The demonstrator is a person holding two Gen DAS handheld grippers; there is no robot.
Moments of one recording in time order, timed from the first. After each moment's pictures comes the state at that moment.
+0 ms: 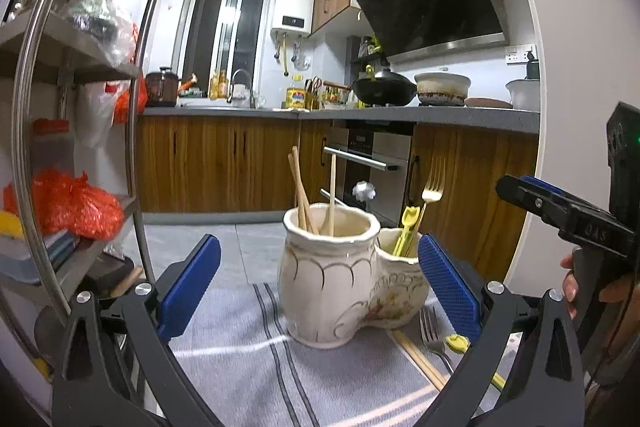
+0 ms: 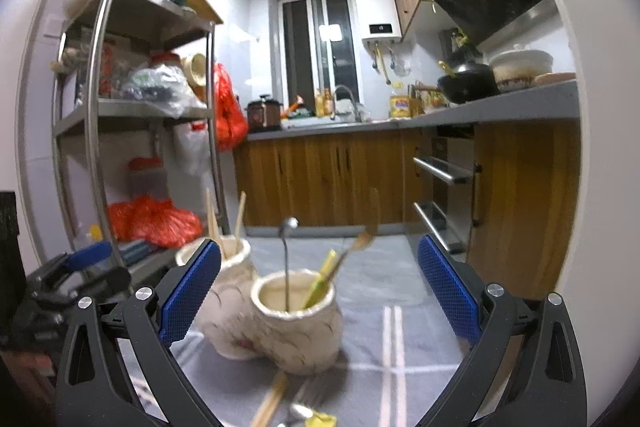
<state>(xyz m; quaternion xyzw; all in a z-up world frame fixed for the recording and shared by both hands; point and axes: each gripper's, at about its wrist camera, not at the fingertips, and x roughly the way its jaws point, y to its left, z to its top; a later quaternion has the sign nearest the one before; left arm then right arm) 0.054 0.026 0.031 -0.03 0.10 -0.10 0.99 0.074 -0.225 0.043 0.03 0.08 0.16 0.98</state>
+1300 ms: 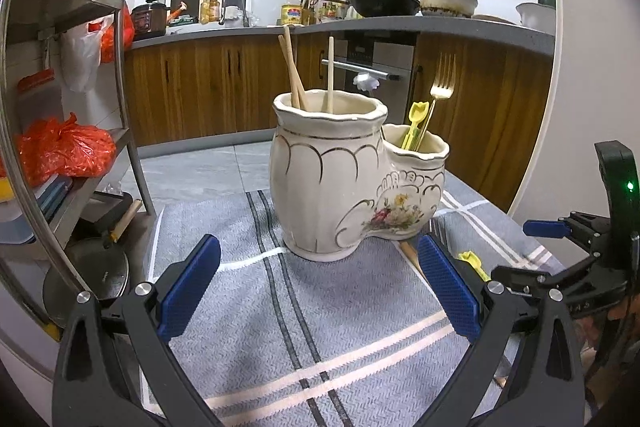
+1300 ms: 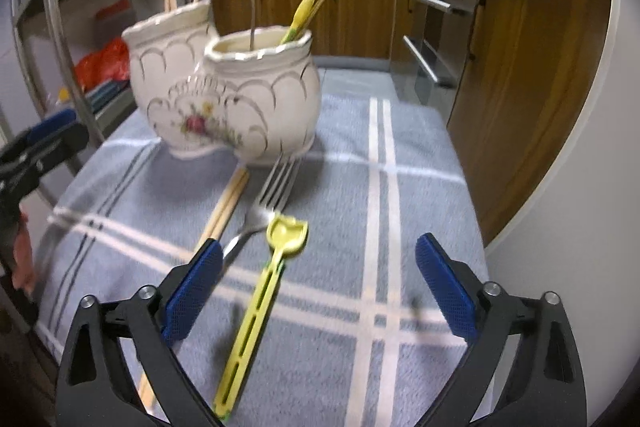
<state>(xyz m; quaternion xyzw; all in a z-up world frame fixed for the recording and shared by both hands) 0.075 0.013 -0.006 0.00 0.25 -0.11 0.96 0.083 -0.213 -0.051 -0.05 0.39 0.14 0.91</state>
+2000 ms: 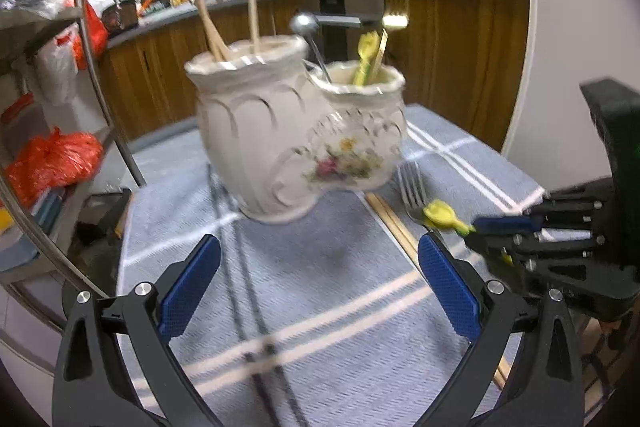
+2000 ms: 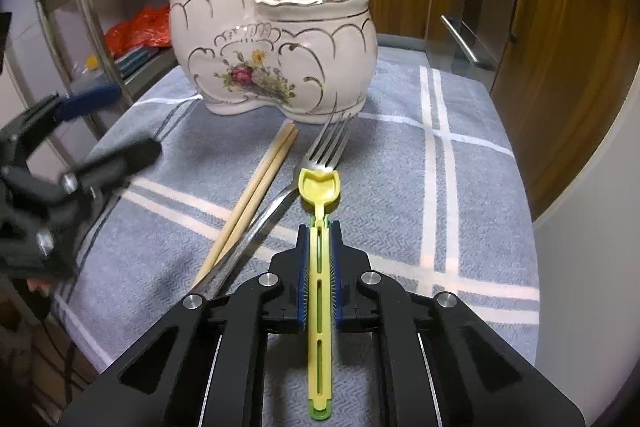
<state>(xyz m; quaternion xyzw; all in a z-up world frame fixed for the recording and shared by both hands) 0.075 -0.043 -0.024 0.08 0.33 -0.12 0.93 0.081 -0.197 -0.061 -0.06 0.42 0.19 0.89</state>
